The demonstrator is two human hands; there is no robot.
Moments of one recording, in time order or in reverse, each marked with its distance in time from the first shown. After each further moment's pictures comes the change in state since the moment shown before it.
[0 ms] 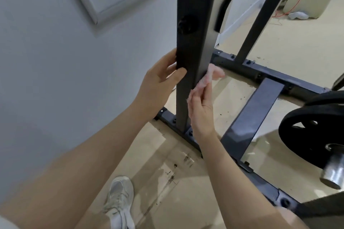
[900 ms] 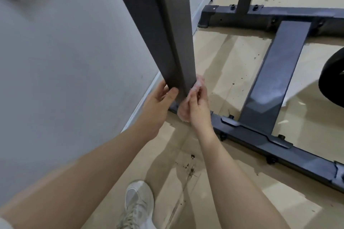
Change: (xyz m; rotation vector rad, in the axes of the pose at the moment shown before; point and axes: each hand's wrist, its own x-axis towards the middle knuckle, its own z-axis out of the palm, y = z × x) left_hand -0.005 -0.154 0.022 0.082 -0.159 -0.413; right_hand -0.035 0.144 0.018 0.120 0.159 0.357
